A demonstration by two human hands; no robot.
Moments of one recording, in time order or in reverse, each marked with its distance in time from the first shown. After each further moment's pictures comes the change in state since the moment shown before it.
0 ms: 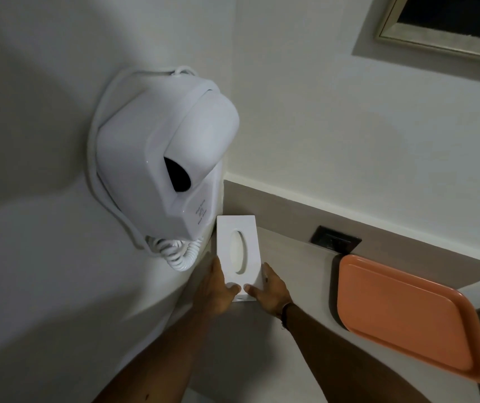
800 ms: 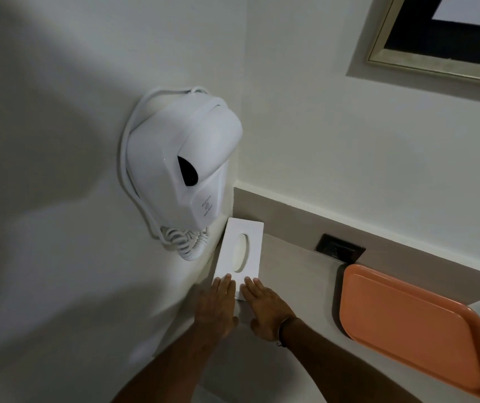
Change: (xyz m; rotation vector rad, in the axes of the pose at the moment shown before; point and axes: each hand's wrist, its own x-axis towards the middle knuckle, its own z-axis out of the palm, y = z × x) left_hand -0.058 -0.006 0.001 0.795 -0.098 0.191; right_hand -0.027 0.015 0.004 -0.827 -0.257 -0.503
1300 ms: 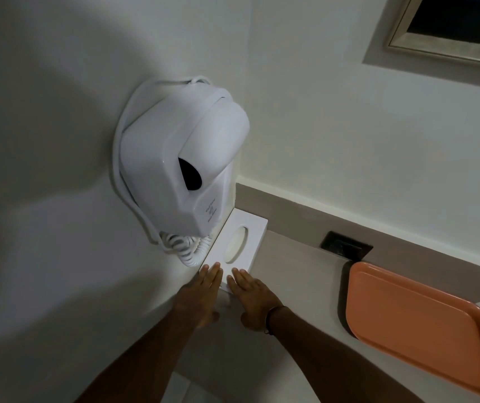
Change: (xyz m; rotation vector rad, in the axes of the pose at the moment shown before) left_hand 0.021 -0.069 0.002 0.101 0.046 0.161; right_hand 0.045 -0.019 -0.005 -0.061 -0.049 -0.067
